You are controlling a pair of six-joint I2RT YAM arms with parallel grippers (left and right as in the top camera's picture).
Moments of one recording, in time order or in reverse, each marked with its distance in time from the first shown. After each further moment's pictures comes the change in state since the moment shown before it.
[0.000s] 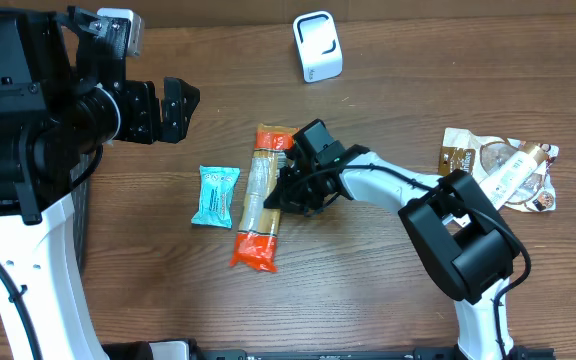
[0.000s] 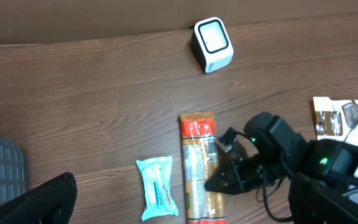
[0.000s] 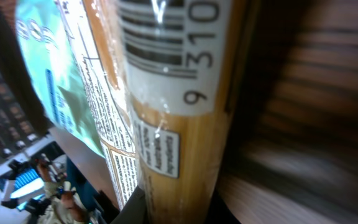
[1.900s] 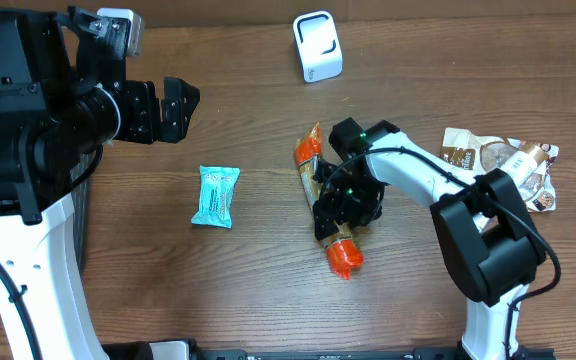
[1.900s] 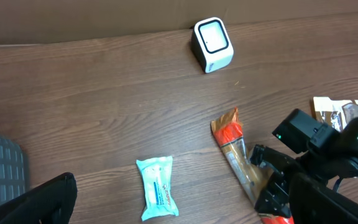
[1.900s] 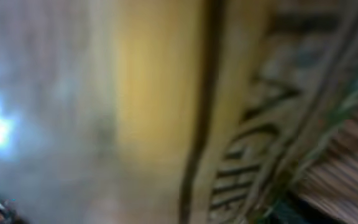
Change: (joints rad) left arm 0.000 0.000 0.000 0.000 0.000 0.000; right arm -0.103 -0.071 0.036 -0.645 0.188 -0.805
